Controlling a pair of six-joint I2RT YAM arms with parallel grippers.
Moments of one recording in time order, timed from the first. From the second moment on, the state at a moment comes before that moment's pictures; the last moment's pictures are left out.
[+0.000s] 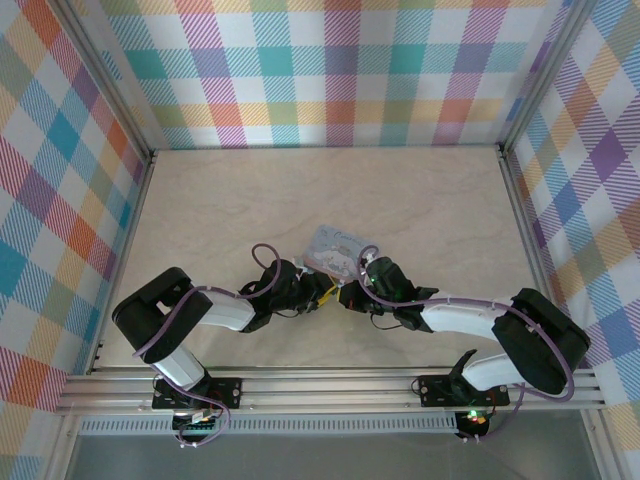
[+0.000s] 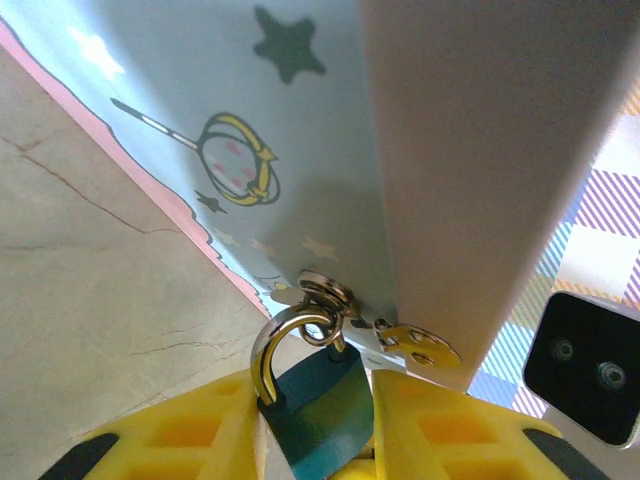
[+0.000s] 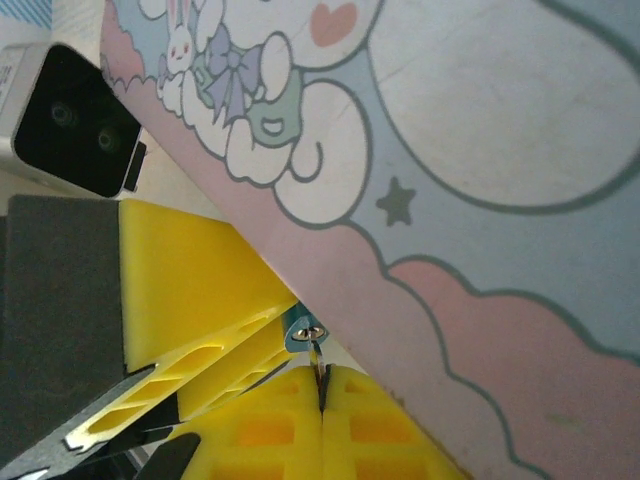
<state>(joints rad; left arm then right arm) -0.78 1.63 0.46 0.66 0.29 -1.50 0.82 1.37 0.47 0.21 -0.23 0.98</state>
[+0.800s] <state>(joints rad) -0.78 1.63 0.46 0.68 0.26 -1.53 0.82 1.33 0.47 0.22 -0.24 1.15</state>
